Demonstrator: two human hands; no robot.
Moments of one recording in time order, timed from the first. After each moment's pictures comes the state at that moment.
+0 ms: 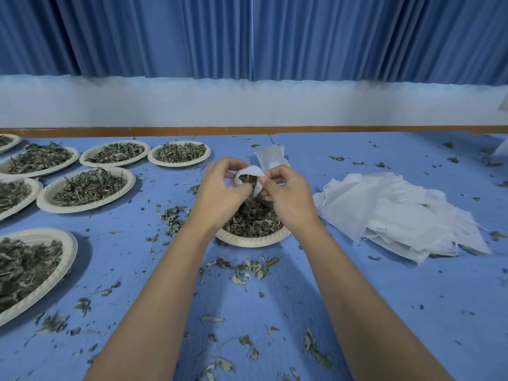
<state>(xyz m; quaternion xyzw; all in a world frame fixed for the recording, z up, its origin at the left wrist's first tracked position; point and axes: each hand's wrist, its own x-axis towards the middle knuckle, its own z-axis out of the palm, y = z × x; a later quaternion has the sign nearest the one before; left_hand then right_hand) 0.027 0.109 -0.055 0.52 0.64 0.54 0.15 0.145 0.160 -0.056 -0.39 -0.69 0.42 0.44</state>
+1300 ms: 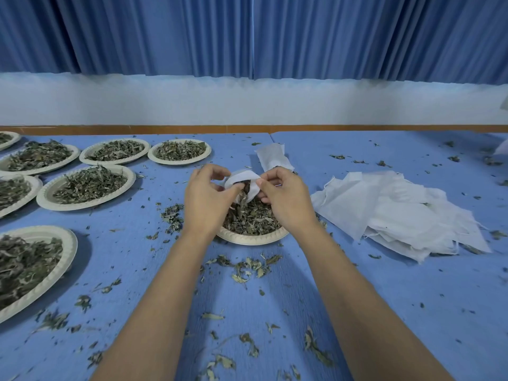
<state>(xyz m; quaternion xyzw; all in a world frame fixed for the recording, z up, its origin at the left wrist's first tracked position) 0.020 0.103 -0.072 0.45 0.69 0.56 0.07 0.142 0.159 -0.059 -0.40 -0.70 0.42 0.41</state>
